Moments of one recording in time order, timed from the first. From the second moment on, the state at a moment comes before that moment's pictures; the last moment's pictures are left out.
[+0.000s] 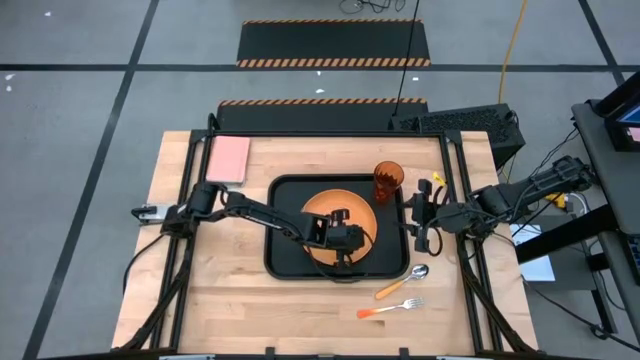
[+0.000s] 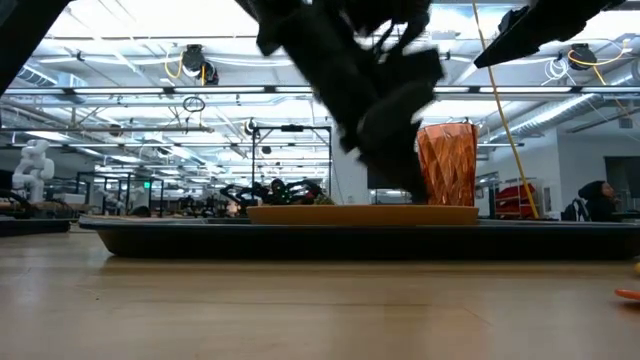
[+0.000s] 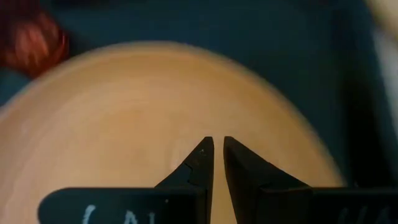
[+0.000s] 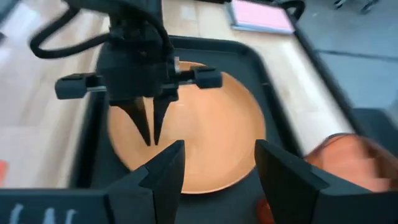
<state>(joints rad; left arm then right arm) -0.16 2.17 1.62 -0.35 -0.19 -0.04 0.37 0.79 0.70 -0.56 0.48 0.16</state>
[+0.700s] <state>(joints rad) -0.41 2.09 1.75 -0.71 -0.38 -0.22 0.81 1.23 0.70 -0.36 0.36 0.72</state>
